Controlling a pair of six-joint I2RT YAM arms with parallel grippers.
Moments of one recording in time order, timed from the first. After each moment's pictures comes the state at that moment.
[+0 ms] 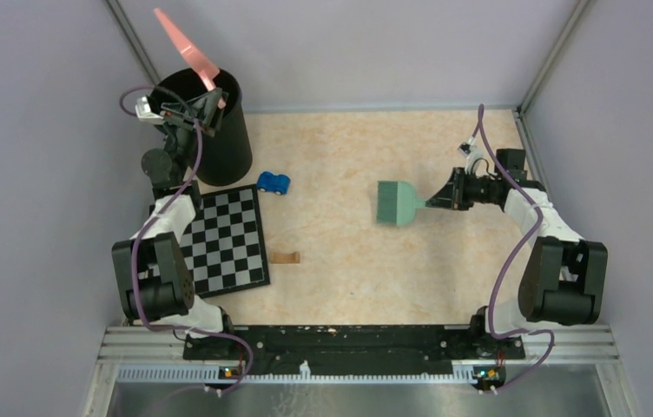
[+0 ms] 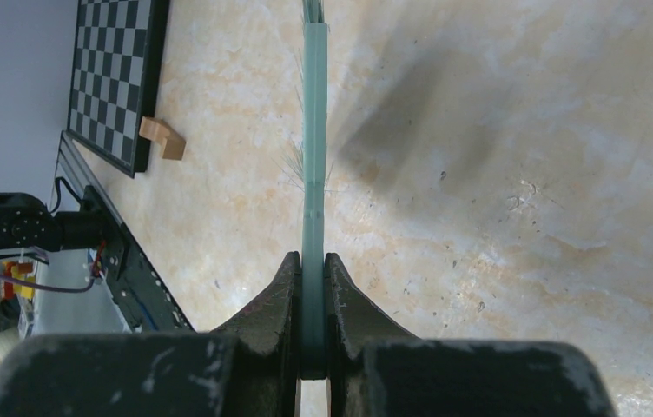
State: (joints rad) left arm 0.21 1.51 0.93 1.23 0.56 -1.78; right arm -0.11 1.45 0.94 -0.44 -0.93 -0.03
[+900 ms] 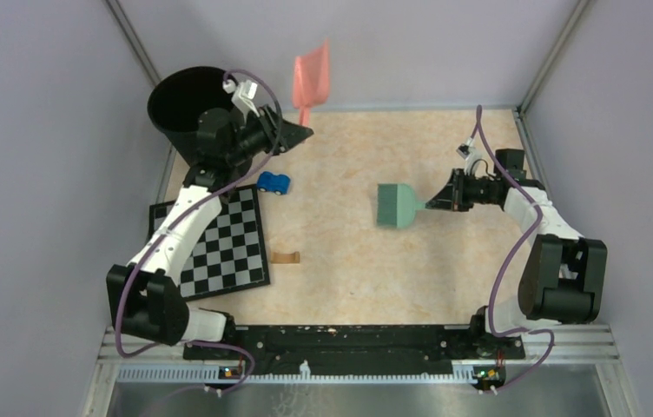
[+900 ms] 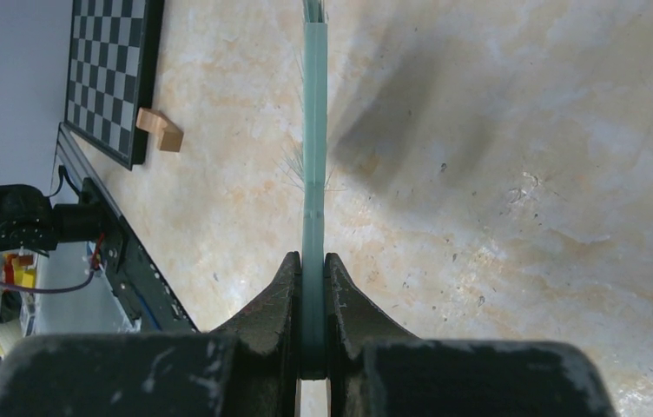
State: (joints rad) left arm -0.19 1.37 1.18 0.22 0.66 -0.79; right arm -0.11 1.46 0.95 -0.47 -0.93 -0.05
